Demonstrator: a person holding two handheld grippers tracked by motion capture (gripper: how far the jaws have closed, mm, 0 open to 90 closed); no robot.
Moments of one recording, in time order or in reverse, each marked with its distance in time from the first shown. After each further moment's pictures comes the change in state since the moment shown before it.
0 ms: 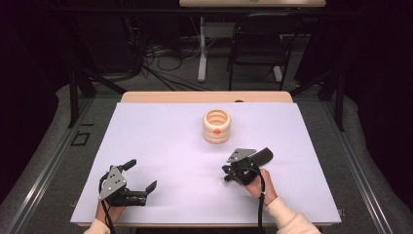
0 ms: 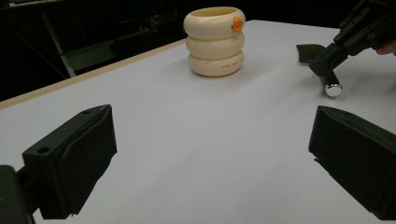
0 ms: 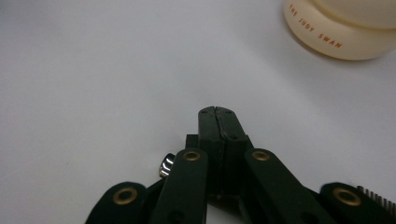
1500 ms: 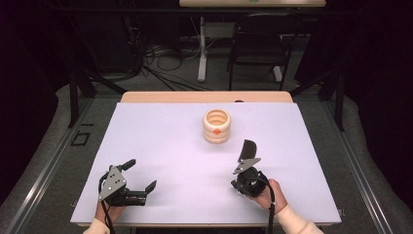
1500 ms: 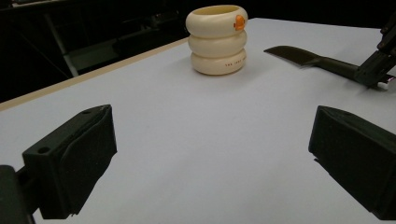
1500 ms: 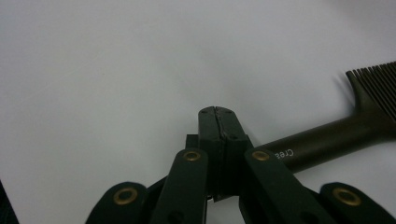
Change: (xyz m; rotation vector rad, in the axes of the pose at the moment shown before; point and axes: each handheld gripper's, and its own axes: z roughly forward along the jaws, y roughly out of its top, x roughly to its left) left arm 0.000 0.000 0.000 0.006 0.007 0.010; right arm 0.011 -0.025 -0.022 0.162 0.046 0.014
